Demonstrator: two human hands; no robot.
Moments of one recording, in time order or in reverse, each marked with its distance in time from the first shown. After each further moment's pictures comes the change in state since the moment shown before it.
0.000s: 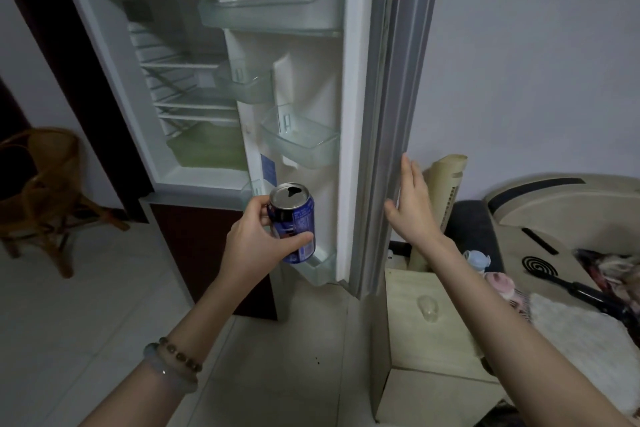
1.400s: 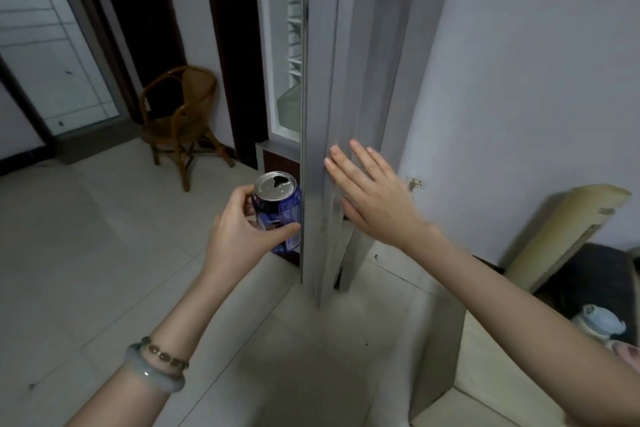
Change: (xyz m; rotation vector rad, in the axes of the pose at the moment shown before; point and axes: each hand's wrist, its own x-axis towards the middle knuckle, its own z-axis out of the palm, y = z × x) left_hand -0.062 -0.096 -0.130 0.077 0.400 -0.177; right_hand -0.015 -0.178 0.119 -0.450 0.103 -1.166
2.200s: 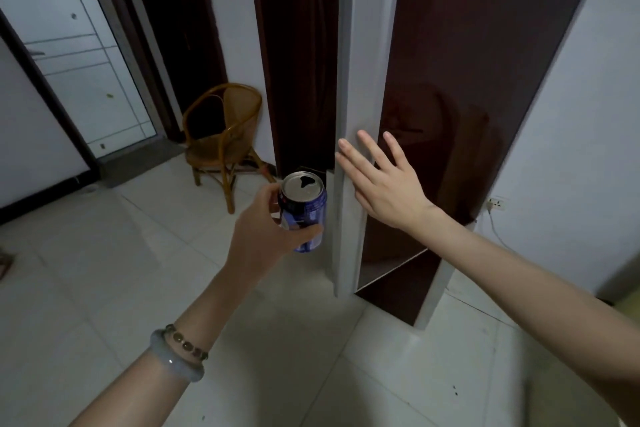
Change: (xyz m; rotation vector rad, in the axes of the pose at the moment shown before) left_hand 0.221 -0.151 -0.159 0.095 -0.074 0.166; right_hand 0.281 -0.099 0.143 -0.205 0.055 0.012
